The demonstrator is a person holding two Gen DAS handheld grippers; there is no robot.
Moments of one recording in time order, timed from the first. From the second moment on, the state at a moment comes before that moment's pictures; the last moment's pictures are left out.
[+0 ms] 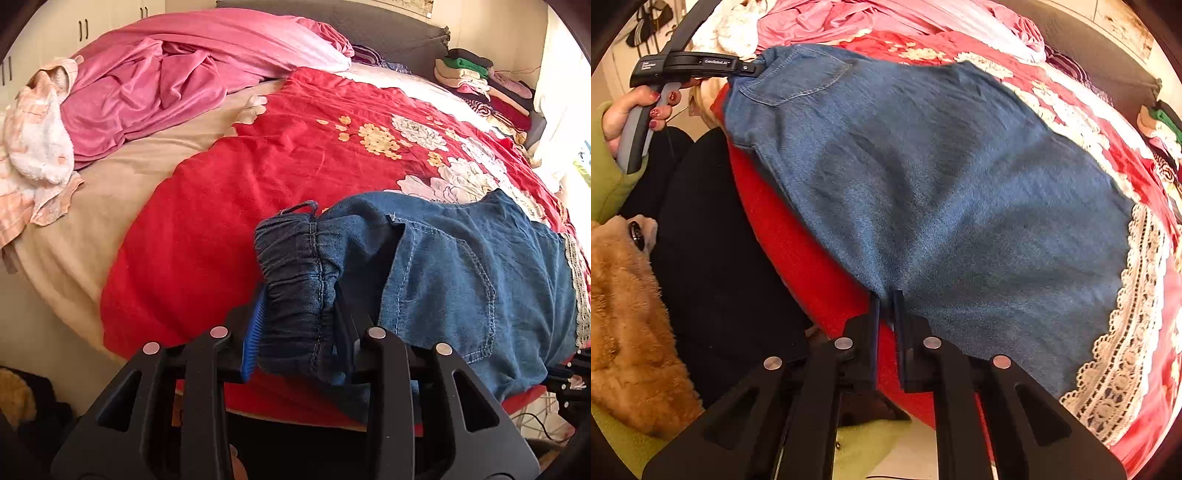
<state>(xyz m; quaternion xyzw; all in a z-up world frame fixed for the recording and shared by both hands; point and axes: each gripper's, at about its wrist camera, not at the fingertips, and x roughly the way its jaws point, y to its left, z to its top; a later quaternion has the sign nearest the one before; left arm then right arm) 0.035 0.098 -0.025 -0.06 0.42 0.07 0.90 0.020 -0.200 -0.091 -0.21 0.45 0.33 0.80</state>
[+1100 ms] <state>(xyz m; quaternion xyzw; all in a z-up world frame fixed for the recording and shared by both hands) 0.031 0.026 -0.045 0.03 0.45 -0.01 0.89 0.067 -0.284 -0.068 -0.01 0.45 0.24 0.86</state>
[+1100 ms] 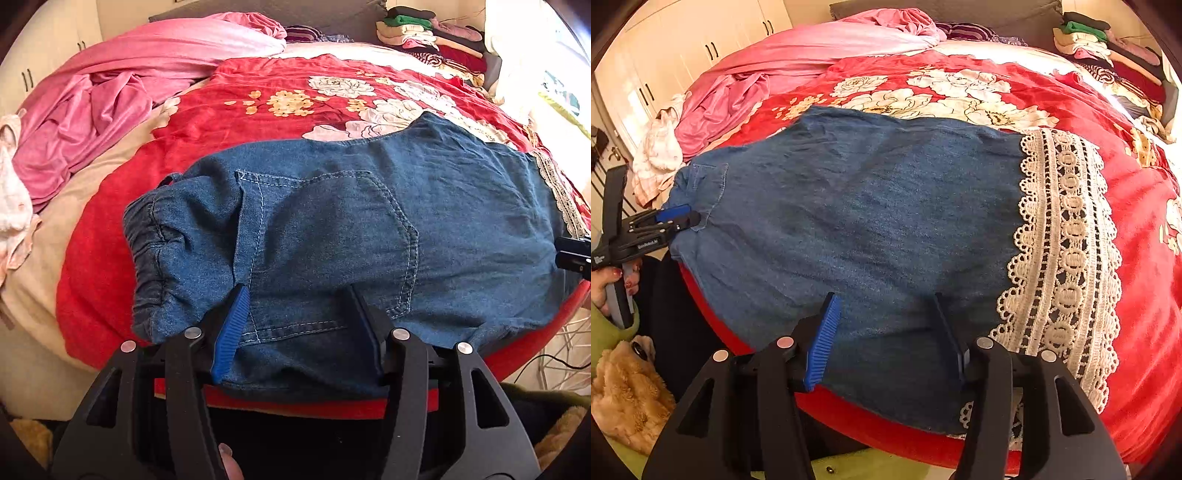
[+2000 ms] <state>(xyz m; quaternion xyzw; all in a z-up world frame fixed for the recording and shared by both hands) 0.218 -0.061 -0.050 -0.07 0.50 -0.24 0.83 0.194 -0.379 -0.067 0.14 0.44 0.28 0.84</state>
